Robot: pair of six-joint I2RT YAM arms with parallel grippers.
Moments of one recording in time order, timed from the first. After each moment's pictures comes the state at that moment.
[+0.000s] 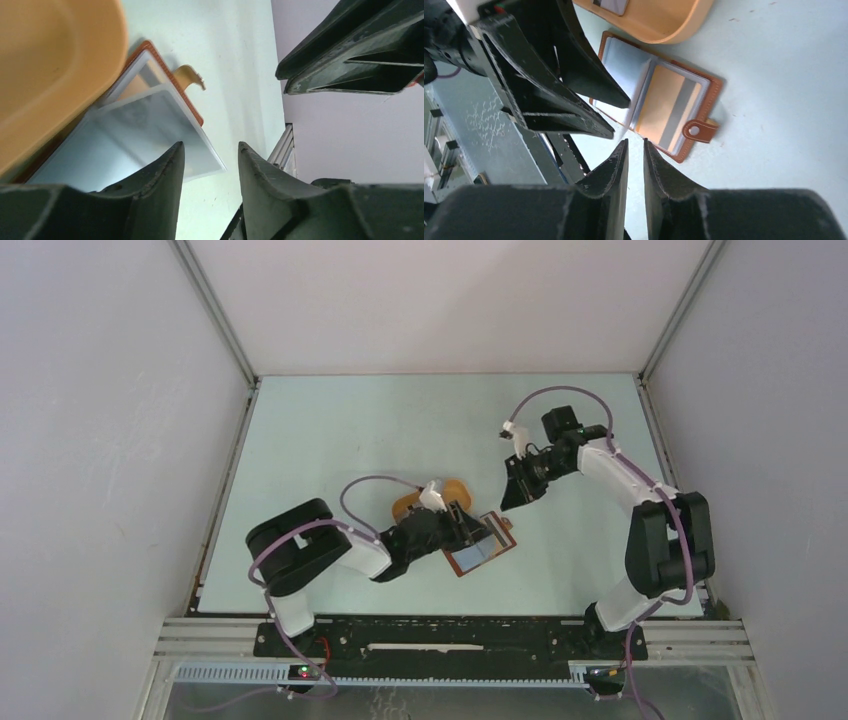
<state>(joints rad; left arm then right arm) -0.98 1.76 0.52 0.94 -0.03 -1.15 0.27 1.63 1.19 -0.84 -0.77 -0.34</state>
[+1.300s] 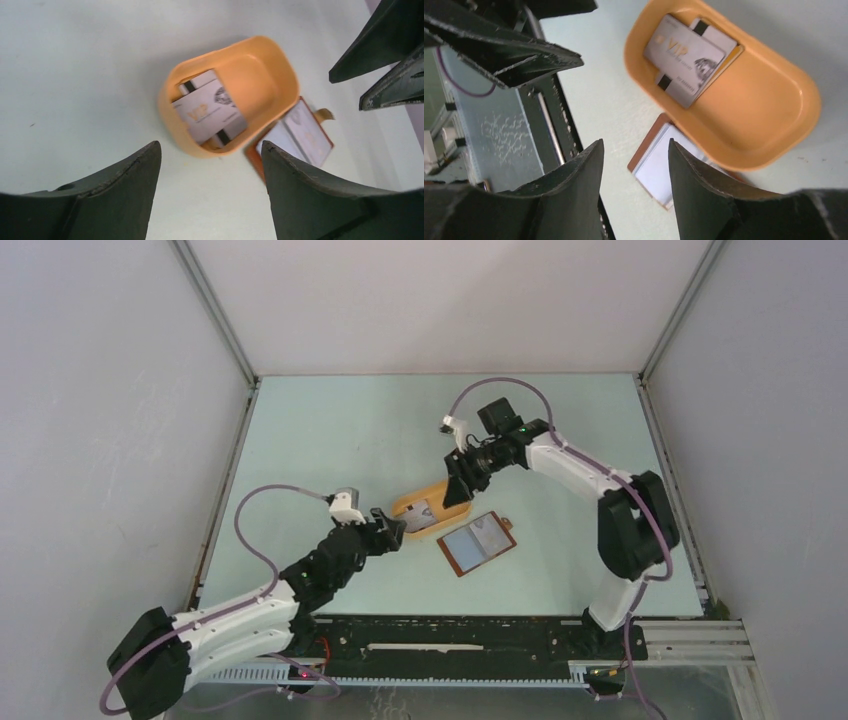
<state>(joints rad) -0.86 0.81 0.23 0.24 -0.43 -0.68 0.52 1.73 1.35 -0.66 -0.82 -0.18</state>
